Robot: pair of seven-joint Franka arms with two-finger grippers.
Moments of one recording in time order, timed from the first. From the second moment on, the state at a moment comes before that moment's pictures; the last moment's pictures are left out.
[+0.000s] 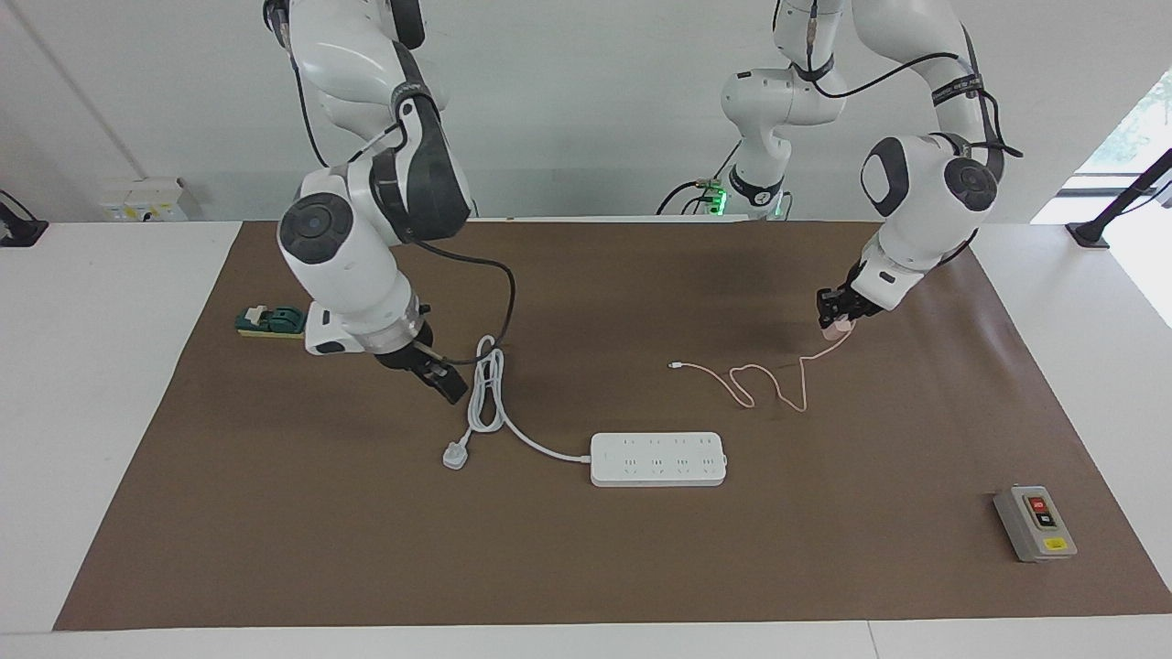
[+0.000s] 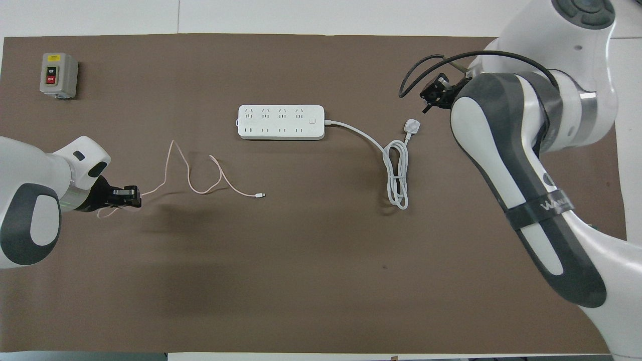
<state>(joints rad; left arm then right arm) -0.09 -0.04 0.06 -2.24 -0.09 2.10 0.02 0.24 0.38 -0.10 -1.43 0.15 1.73 0.77</state>
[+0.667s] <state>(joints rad) 0.04 -0.05 0.06 -2.35 -0.09 2.22 0.19 0.15 0.27 -0.10 -1.43 0.12 1.56 0.55</state>
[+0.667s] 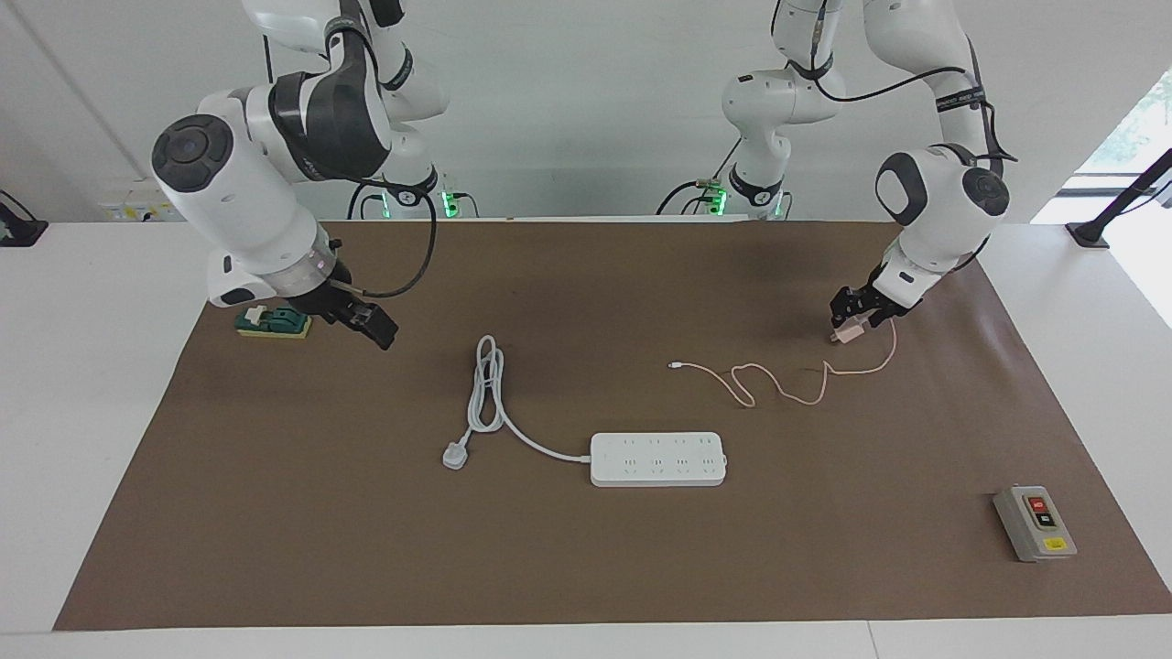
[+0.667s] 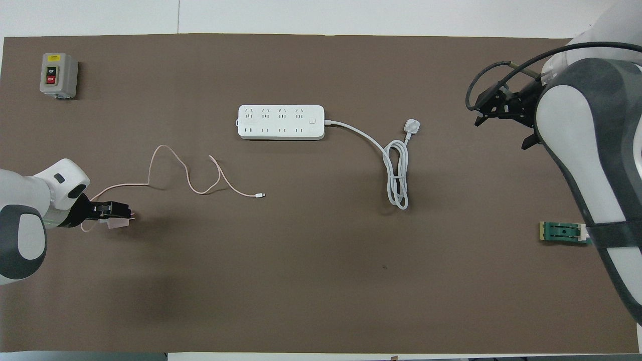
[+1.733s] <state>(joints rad) 0.03 -0.01 0.03 -1.78 -0.10 1.74 0.01 0.15 0.21 -0.10 -1.47 0.12 1.52 0.53</state>
